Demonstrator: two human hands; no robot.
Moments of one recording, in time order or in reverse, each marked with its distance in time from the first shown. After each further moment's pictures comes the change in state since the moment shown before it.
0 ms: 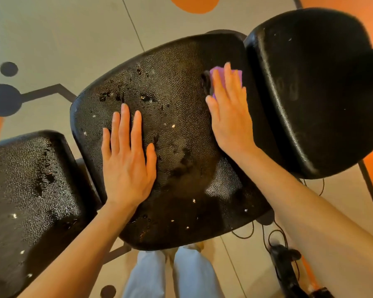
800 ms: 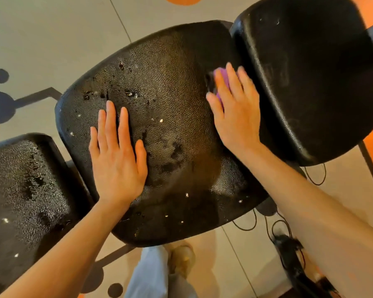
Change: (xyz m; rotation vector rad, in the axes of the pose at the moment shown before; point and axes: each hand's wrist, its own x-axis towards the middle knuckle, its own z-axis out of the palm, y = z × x) left_hand -0.001 0.001 0.001 0.017 0.026 0.017; right_hand -0.014 0.025 -0.008 -0.145 0.117 0.059
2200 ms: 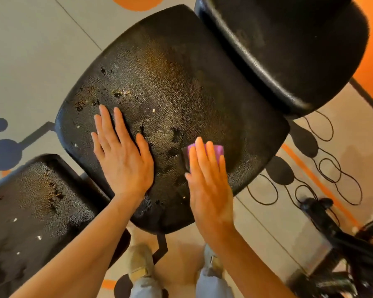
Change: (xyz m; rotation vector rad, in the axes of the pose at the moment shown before) left_hand 0.003 -0.005 0.003 -0.007 -0.002 0.026; right_hand -0.181 -0.106 0.021 -0.087 -0.044 0.227
